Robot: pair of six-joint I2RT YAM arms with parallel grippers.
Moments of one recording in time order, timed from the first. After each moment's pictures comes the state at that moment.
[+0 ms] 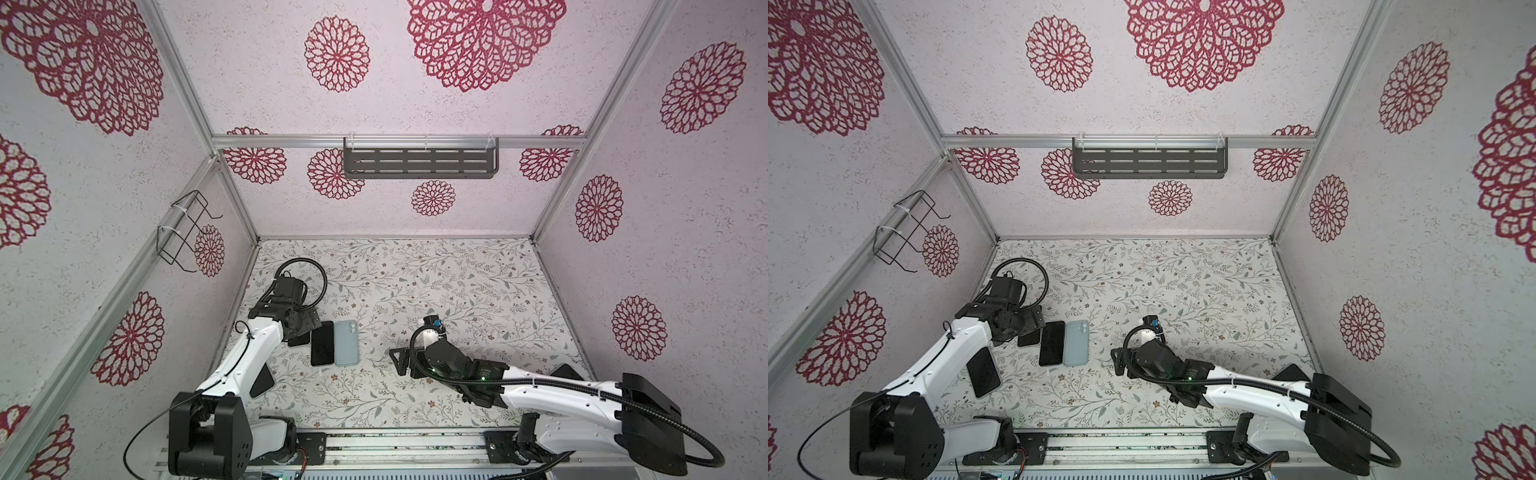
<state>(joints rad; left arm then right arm) -0.06 1.34 0.92 -0.75 -0.15 -0.48 1.15 1.18 0.62 -0.04 0.29 0.87</state>
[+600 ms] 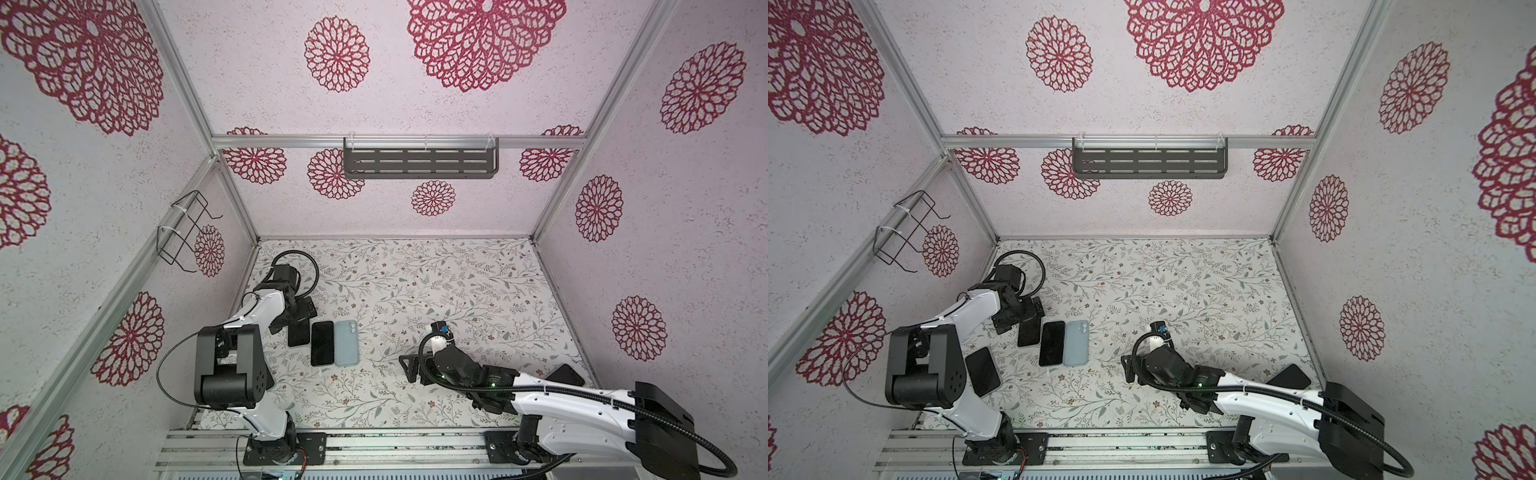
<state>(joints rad) 0.04 1.68 1.08 -0.69 -0.09 -0.40 1.14 1.10 0.54 -0.05 0.29 0.82</state>
